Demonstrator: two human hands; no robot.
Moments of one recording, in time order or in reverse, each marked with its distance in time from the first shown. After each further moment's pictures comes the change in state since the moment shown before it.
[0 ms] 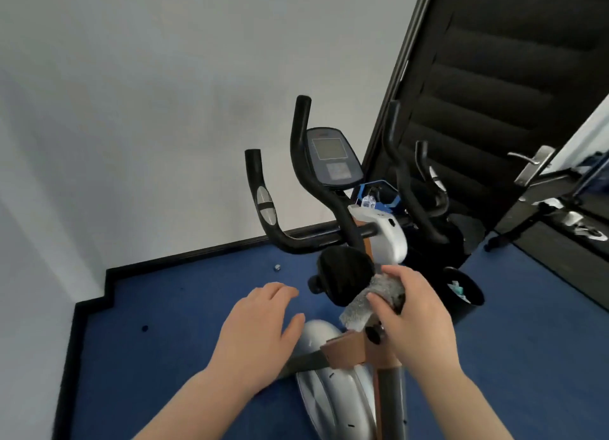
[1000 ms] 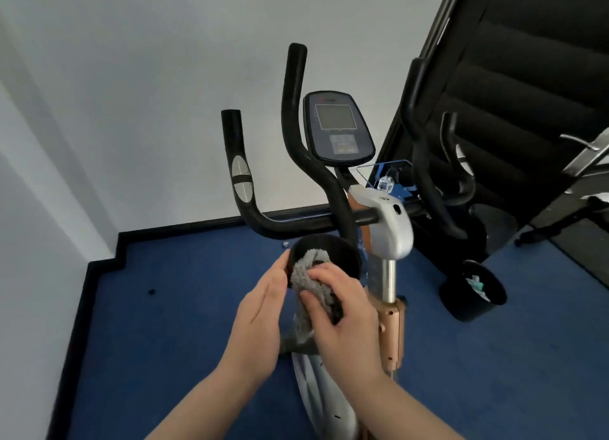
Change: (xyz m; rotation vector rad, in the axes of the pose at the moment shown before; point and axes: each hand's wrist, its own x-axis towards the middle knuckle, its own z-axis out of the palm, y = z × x) left_hand 0.036 0.035 0.070 -1.093 0.192 -0.167; right_hand 0.014 0.013 0.065 0.439 -0.084 -0.217
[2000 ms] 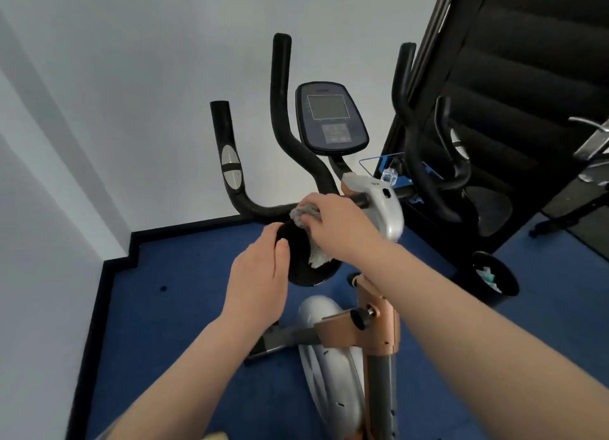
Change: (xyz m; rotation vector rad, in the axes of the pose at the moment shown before) left_hand 0.022 0.003 0.016 0.753 0.122 0.075; right_hand 0.104 -0.001 -0.026 -0.400 -0.480 0.016
